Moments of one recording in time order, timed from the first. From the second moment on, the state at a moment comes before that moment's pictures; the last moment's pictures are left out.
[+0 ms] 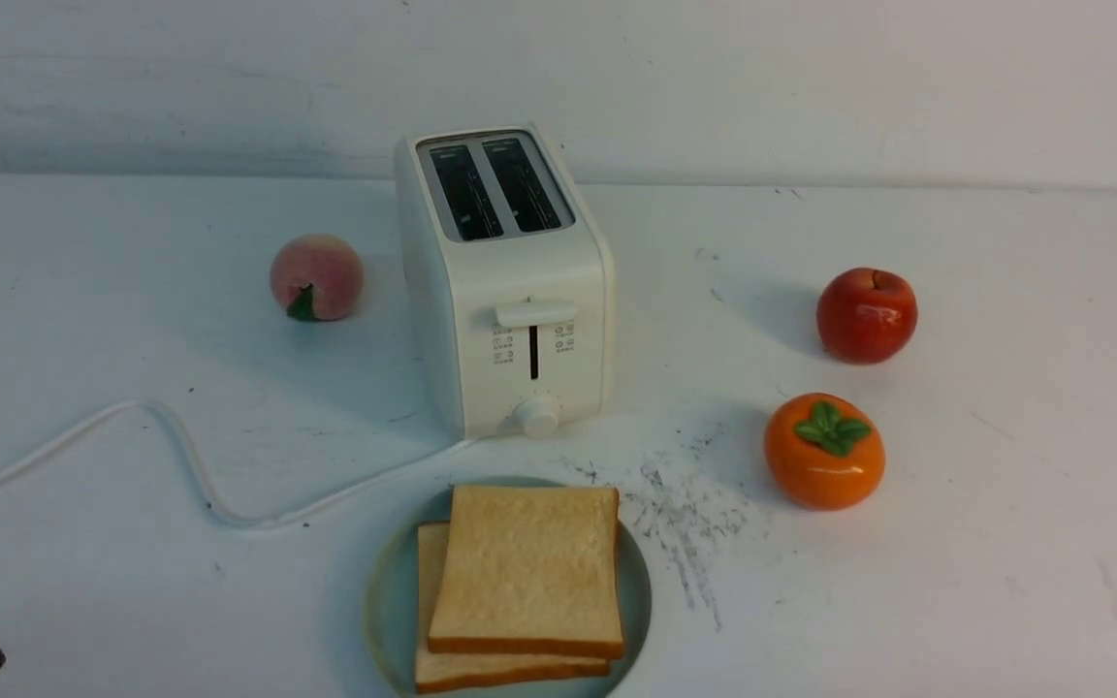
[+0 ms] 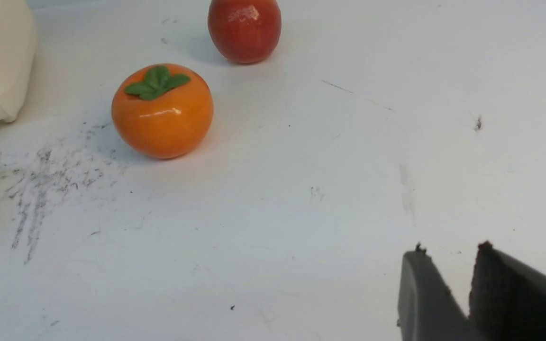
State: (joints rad) right arm 0.06 -0.01 0.02 -0.17 0.37 0.28; left arm -0.22 0.03 -0.13 -0.17 0.26 -0.17
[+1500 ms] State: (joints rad) right arm 0.06 -0.01 0.02 -0.17 0.37 0.28; left arm -0.19 -0.01 0.03 -0.12 0.41 -0.29
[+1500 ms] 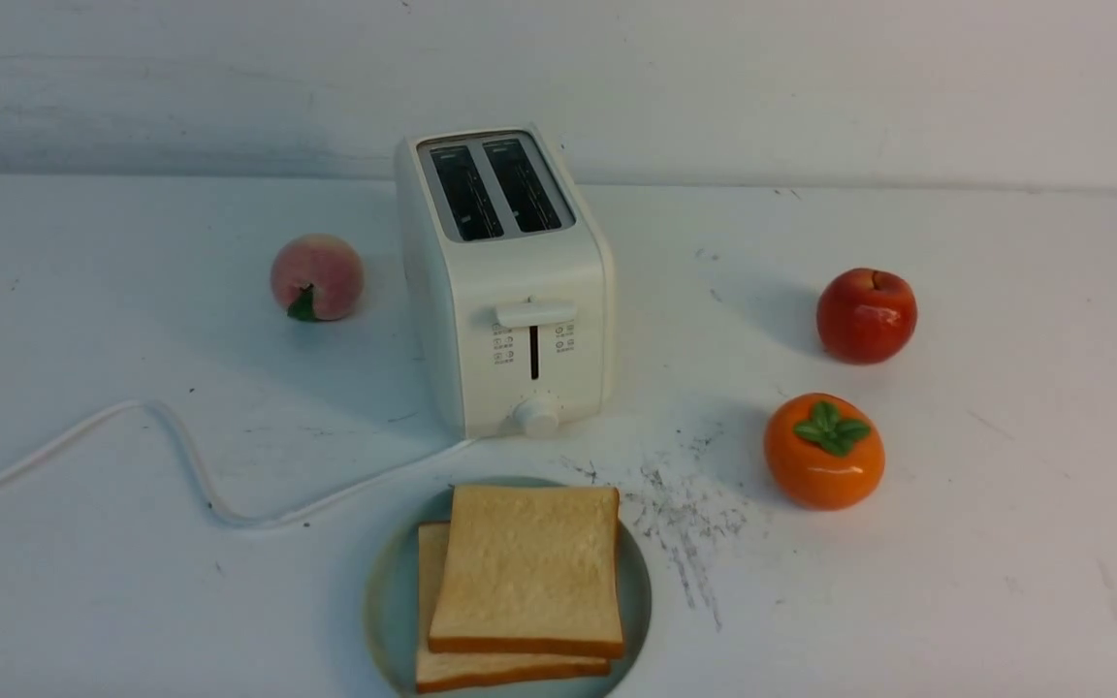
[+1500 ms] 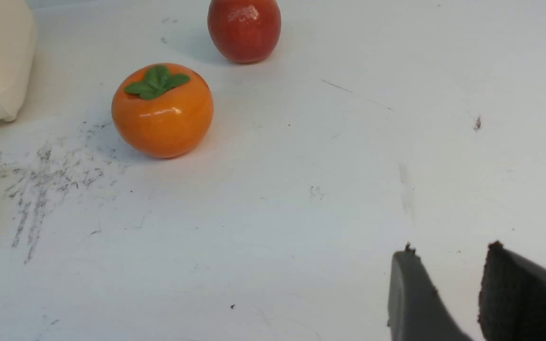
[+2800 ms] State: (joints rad) right arm 0.06 -0.01 0.02 -0.17 0.37 0.28; left arm -0.11 -0.01 0.03 -0.13 0.41 -0.32
